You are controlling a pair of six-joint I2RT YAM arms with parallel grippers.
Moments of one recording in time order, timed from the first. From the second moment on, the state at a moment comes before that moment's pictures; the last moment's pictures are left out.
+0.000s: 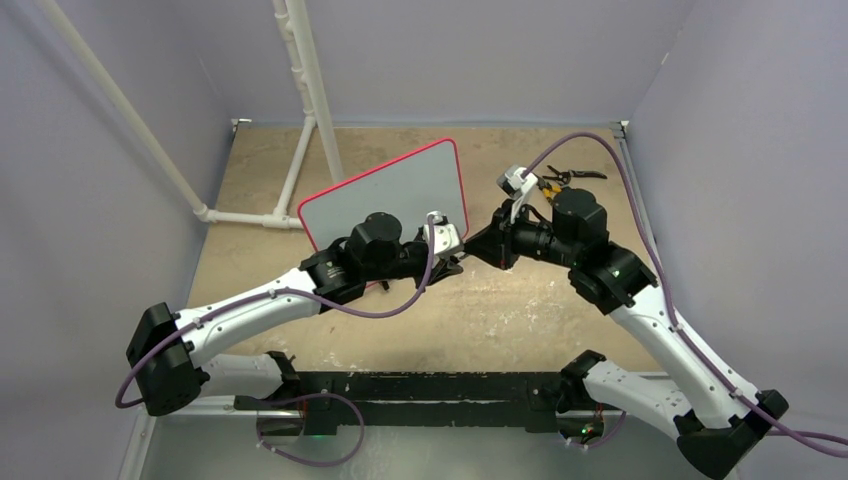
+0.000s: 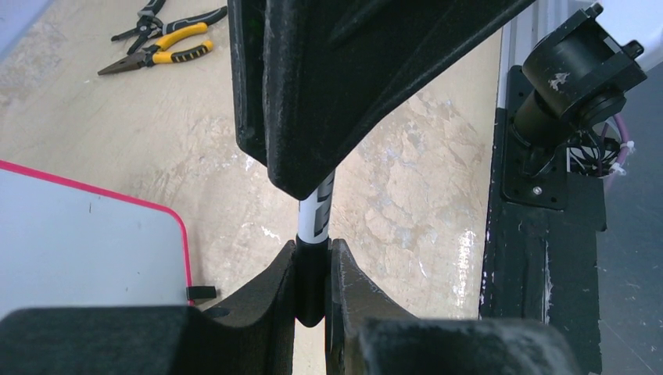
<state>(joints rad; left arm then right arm) -0.94 1.23 0.93 -0.05 0.31 0.14 0.59 0.92 1.03 -0.43 -0.43 0.23</state>
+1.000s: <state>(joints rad) -1.04 1.11 0.82 0.17 0.19 0.15 0.60 0.98 1.32 -0.72 -0.51 0.10</state>
